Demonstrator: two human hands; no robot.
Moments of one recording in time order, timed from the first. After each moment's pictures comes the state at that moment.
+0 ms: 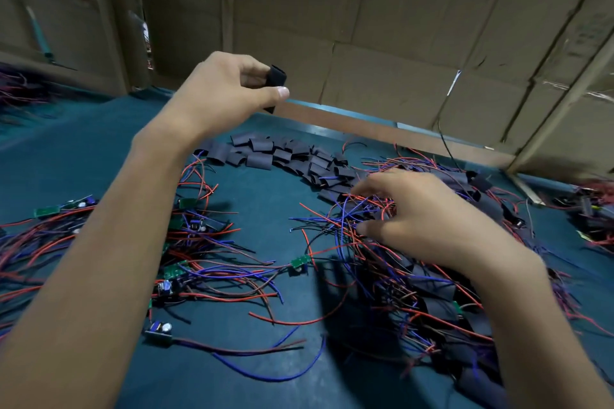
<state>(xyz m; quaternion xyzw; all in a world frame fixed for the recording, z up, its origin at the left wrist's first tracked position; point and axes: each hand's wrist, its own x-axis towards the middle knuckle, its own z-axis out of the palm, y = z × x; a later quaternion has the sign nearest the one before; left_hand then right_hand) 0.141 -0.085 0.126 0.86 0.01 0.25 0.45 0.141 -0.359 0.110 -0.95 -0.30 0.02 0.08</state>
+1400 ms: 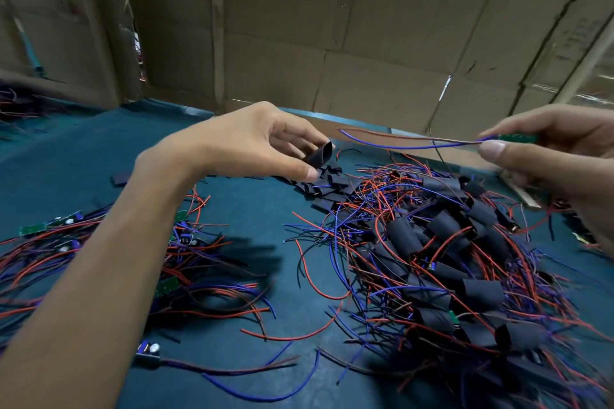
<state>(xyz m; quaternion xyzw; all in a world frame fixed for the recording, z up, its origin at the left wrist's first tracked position) 0.136 -0.115 0.123 0.88 -0.19 0.02 0.44 0.135 -0.452 0.170 -0.81 -0.29 -0.09 0.51</state>
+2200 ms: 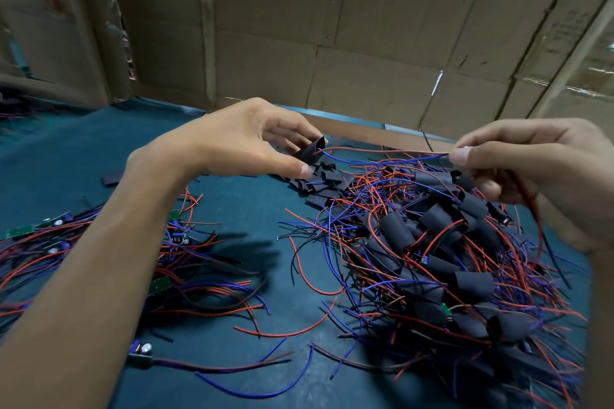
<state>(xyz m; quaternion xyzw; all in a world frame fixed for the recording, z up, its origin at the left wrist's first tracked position) 0.139 -0.120 0.122 0.89 -0.18 0.04 0.42 0.154 -0.445 0.156 -0.80 -0.23 -0.02 0.55</state>
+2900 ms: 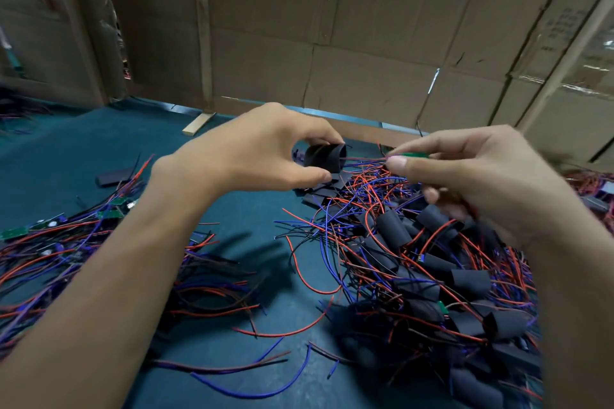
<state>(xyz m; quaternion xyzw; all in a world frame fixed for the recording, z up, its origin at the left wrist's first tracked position) 0.138 -0.149 0.122 0.93 -0.25 0.18 0.22 0.147 -0.406 0.141 -0.82 -0.21 0.02 0.54</state>
